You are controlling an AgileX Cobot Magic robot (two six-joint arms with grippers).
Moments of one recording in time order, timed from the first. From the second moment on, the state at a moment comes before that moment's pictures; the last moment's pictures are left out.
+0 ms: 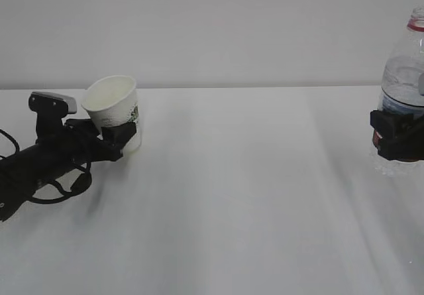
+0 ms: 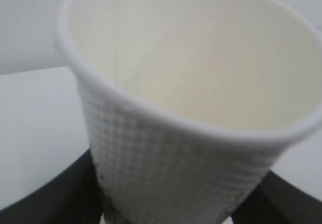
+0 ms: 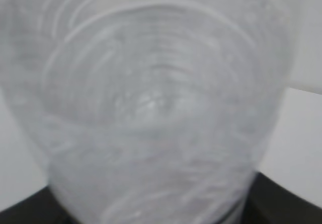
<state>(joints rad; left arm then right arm) -0.16 2.20 -0.78 0.41 -1.15 -0.27 0.00 1.47 -0.43 -0.27 -0.61 0.03</state>
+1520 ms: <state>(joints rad) -0.46 2.20 -0.94 0.84 -1.15 -0.54 0.00 1.45 -0.43 -0.25 -0.59 0.04</state>
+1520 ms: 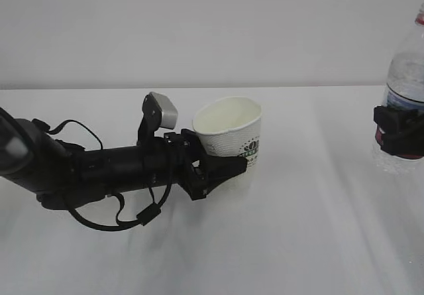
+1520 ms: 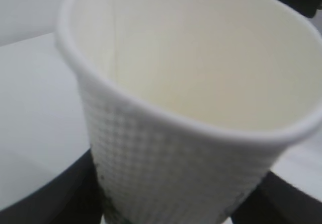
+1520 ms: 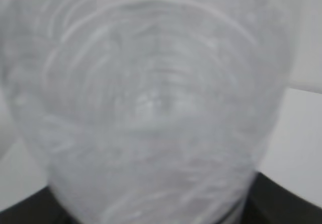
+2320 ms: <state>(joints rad) -0.58 2.20 -0.97 0.96 -1.10 -0.57 0.00 1.17 -0.42 -0.25 -0.28 0.09</state>
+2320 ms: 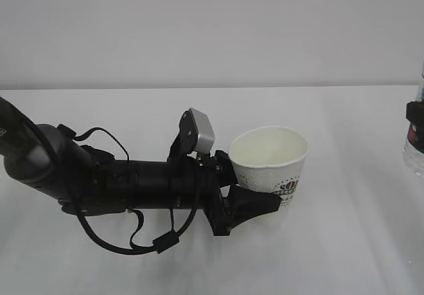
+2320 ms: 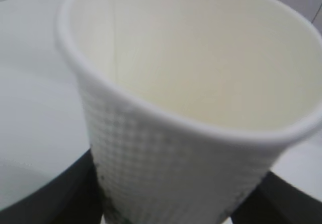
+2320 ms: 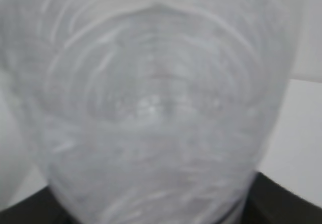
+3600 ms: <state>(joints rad) -0.65 2.20 -1.04 1.08 -1.08 -0.62 0.00 0.99 -0.41 -0.34 -0.10 0.11</state>
